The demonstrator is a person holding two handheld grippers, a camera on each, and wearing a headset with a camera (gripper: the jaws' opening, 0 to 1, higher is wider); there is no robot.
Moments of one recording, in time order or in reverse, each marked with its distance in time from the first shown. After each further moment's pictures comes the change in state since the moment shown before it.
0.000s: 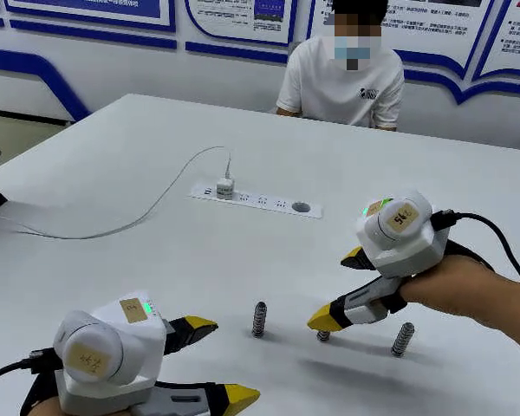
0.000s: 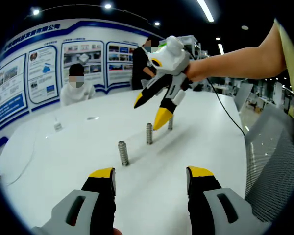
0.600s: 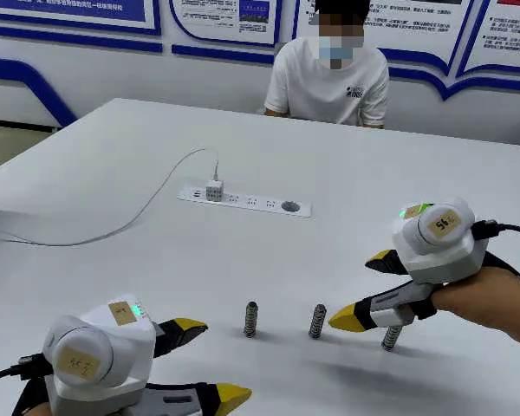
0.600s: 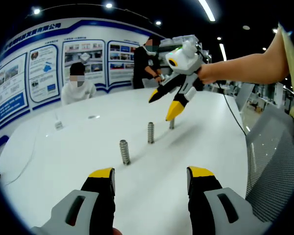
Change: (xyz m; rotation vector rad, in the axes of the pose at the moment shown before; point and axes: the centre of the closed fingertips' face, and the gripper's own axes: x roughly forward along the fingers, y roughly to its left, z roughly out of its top) left arm 0.000 0.002 -0.002 -0.007 0.006 0.010; right arm -0.032 -0.012 -0.029 0.105 -0.057 -0.062
